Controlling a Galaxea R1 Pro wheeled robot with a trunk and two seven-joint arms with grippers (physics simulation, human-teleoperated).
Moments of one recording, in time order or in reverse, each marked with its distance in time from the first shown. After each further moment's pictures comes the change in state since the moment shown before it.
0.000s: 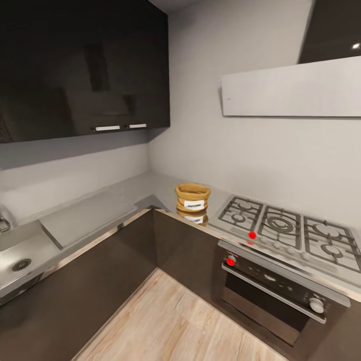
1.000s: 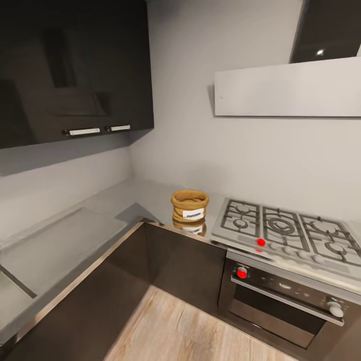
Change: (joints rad) left arm 0.000 -0.001 0.000 0.000 0.000 0.000 0.000; right arm 0.000 0.000 -0.005 -0.030 -0.004 -0.033 -0.001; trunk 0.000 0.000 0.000
